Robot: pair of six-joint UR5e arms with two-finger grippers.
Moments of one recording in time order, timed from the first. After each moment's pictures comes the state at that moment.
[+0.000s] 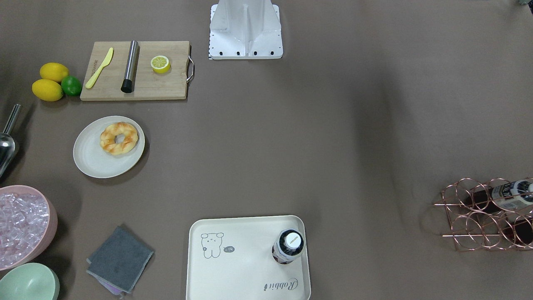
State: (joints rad) left arm -1.56 -1.64 -1.60 -1.37 -2.24 0.17; right arm 1.56 -1.50 1.59 -1.85 2.39 -0.12
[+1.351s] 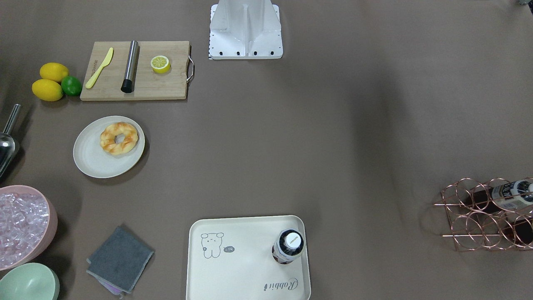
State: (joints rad) left arm -1.56 -1.66 -1.60 -1.37 -2.18 0.17; right arm 1.60 -1.55 1.62 -1.82 2.43 -0.12
